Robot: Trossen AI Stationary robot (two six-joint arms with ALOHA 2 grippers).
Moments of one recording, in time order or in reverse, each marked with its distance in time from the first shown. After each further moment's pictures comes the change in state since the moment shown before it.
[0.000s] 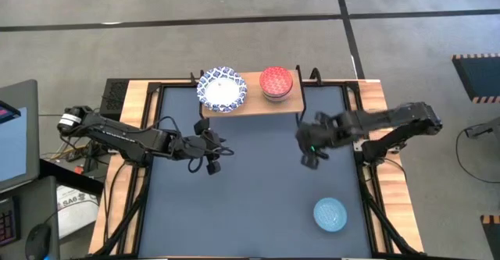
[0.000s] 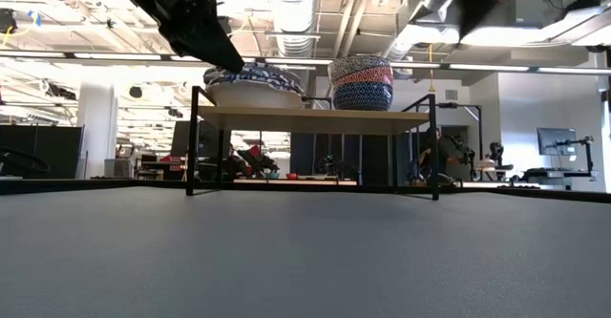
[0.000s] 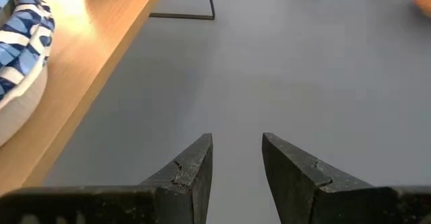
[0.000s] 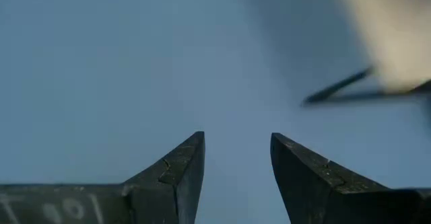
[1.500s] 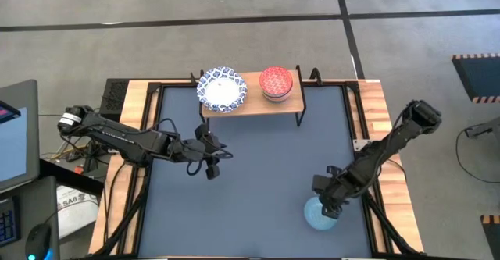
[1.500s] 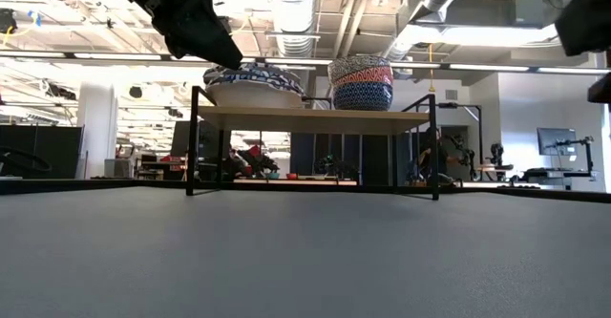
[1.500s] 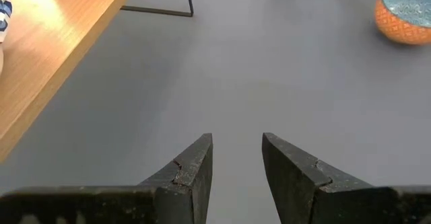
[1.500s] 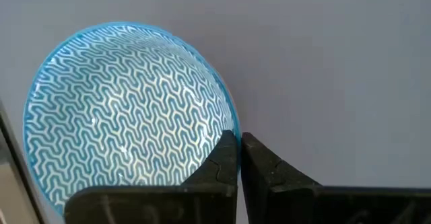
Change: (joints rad) left arm -0.033 0.000 0.000 0.007 0.054 -0.077; right arm 0.475 -0.023 -0.555 0.517 -0.252 0.451
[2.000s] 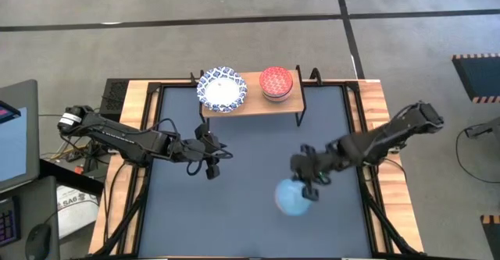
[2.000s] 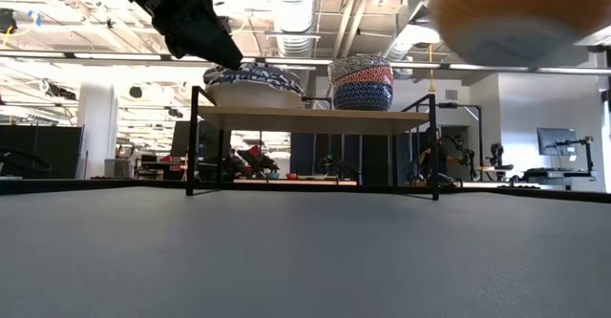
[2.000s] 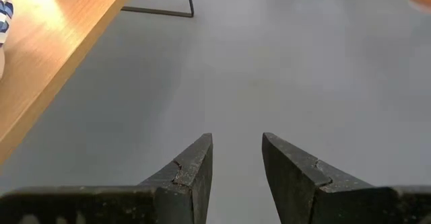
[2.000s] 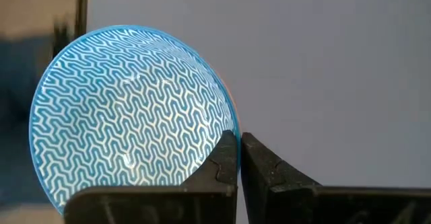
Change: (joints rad) left arm 0.001 0.000 0.000 0.001 -0.002 0.004; right arm -0.338 0.000 0.352 0.015 0.028 -0.495
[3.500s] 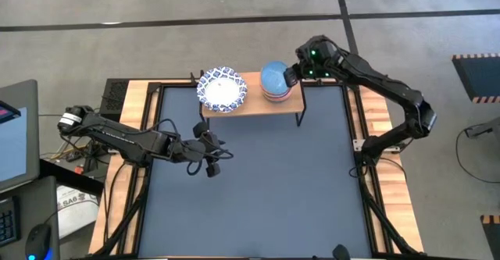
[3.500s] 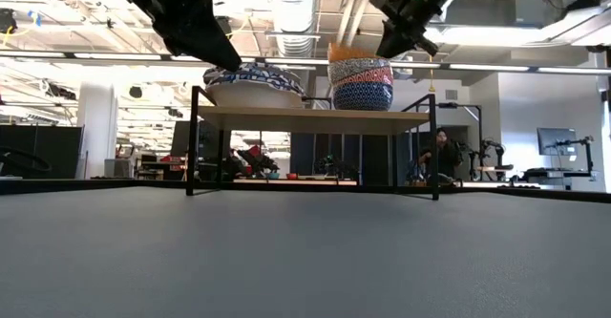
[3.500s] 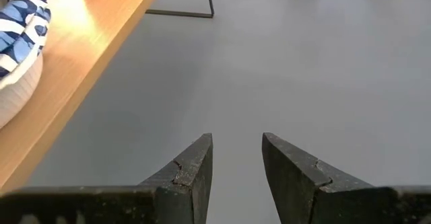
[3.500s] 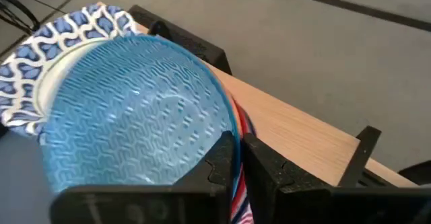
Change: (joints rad) left arm 0.000 0.000 0.000 -0.018 -0.074 0.021; right arm -0.972 0.101 0.318 0.056 -0.043 -0.146
